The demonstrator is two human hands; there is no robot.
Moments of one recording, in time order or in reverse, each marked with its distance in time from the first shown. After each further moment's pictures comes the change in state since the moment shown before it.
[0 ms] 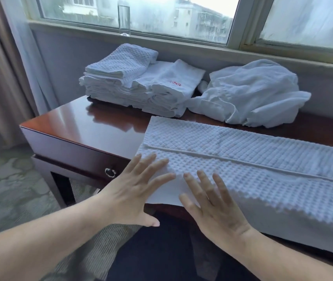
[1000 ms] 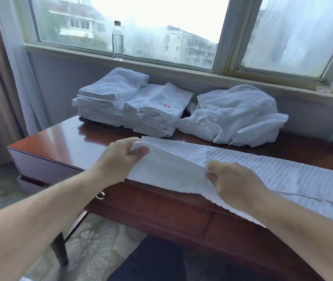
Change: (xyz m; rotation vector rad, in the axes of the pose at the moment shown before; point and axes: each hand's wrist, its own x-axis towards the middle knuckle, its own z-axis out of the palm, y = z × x) left_hand 0.068 -0.060 -0.048 -0.731 0.352 -0.519; right_hand 0.045 0.109 -0.050 0.455 -0.190 0.447
